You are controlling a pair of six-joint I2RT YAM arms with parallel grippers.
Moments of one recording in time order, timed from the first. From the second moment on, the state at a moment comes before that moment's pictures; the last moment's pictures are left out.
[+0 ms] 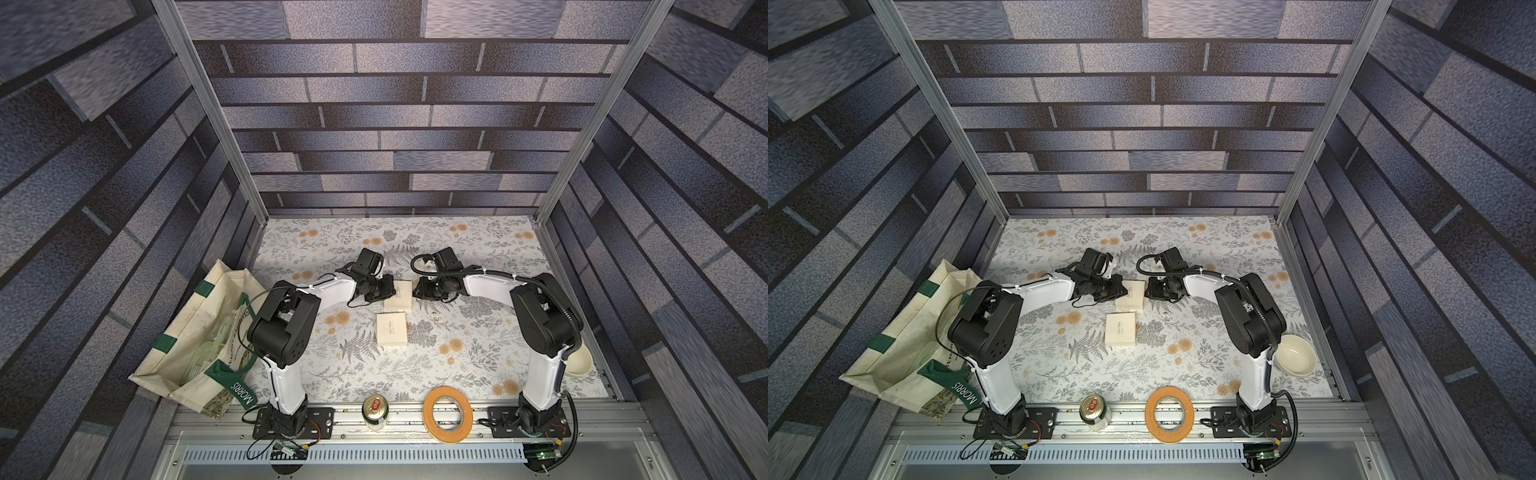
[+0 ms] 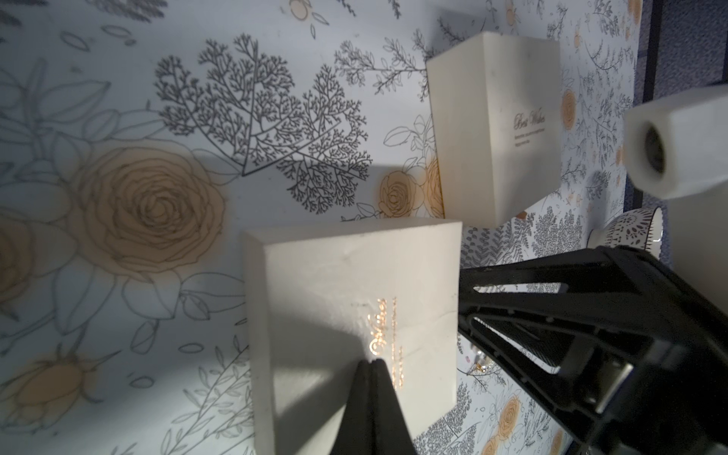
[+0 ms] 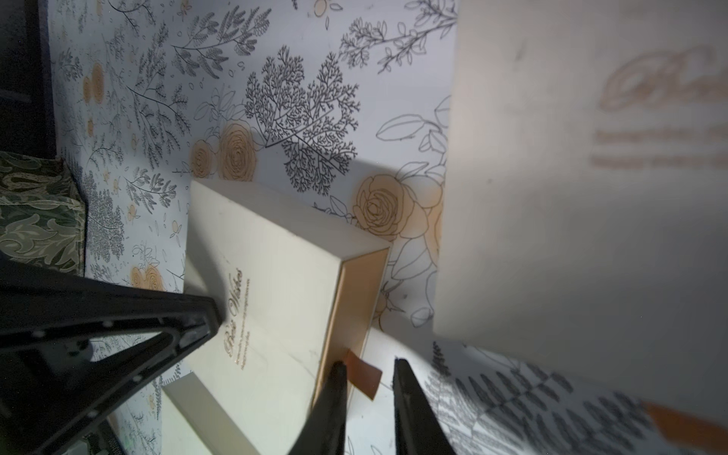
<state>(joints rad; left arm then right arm) -0.48 1.84 1.10 -0.20 0.41 -0.61 0.51 1.93 1.17 -0.27 -0.41 0.46</state>
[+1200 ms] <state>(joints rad) -0.48 1.84 1.10 -0.20 0.41 -0.61 0.48 1.93 1.11 -0.14 -0.49 0.55</state>
